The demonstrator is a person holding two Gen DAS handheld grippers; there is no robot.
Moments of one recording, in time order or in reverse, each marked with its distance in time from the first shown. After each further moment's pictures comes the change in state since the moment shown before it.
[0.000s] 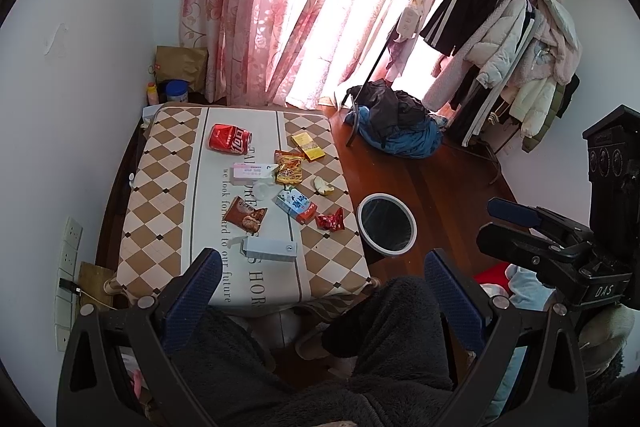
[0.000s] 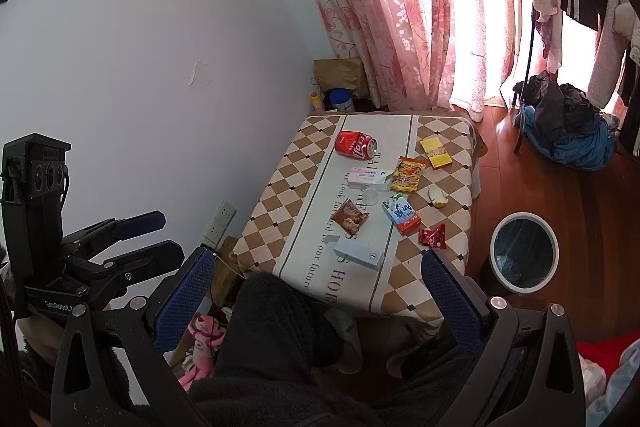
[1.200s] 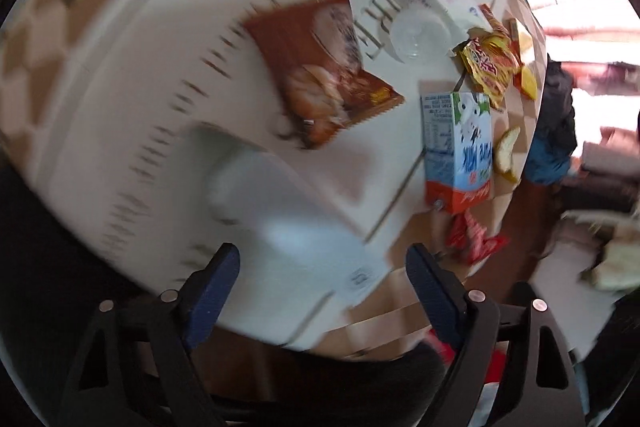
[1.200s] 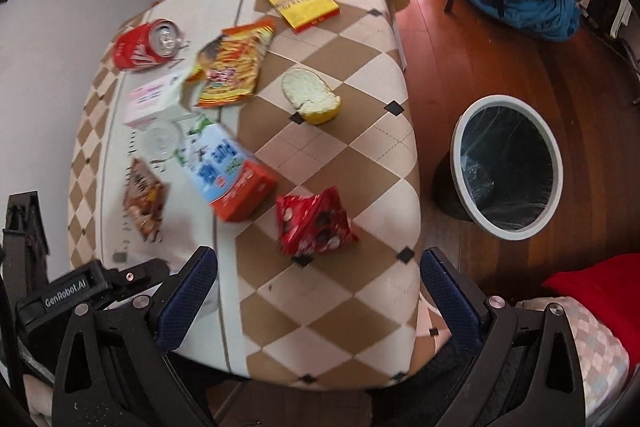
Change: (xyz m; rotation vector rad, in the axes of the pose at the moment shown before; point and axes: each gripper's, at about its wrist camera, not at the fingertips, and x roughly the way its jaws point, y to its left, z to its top) left arm 0.385 0.129 -0.061 -0.834 0.533 0.126; right arm 0.342 -0.219 -0.023 0.283 0.420 -0.300
